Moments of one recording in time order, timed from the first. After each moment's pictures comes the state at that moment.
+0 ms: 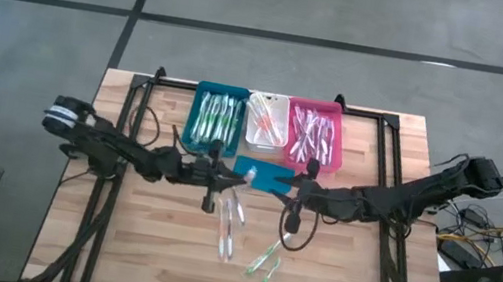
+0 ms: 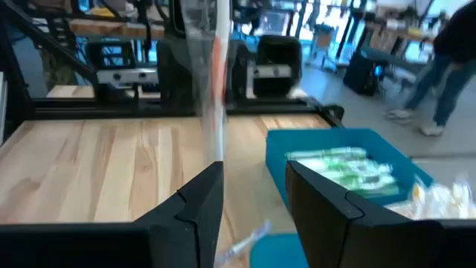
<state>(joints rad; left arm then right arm) -0.13 1.52 0.53 1.27 -0.12 0.08 0.33 1.32 0.74 0.34 0.57 0.06</state>
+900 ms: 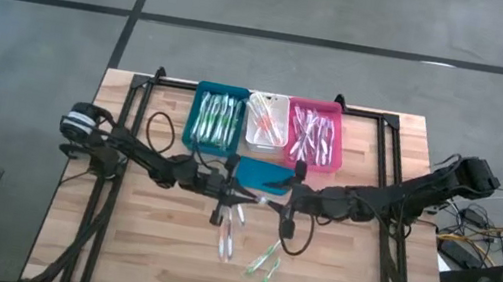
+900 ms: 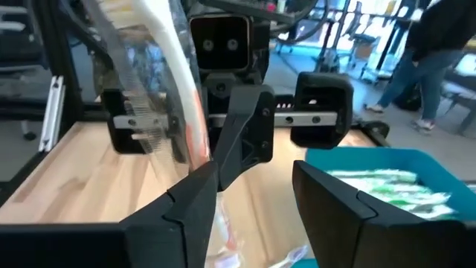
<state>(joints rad) -0.13 1.67 0.67 1.23 0.01 0.14 0.33 1.39 0.78 0.43 0.42 0.01</state>
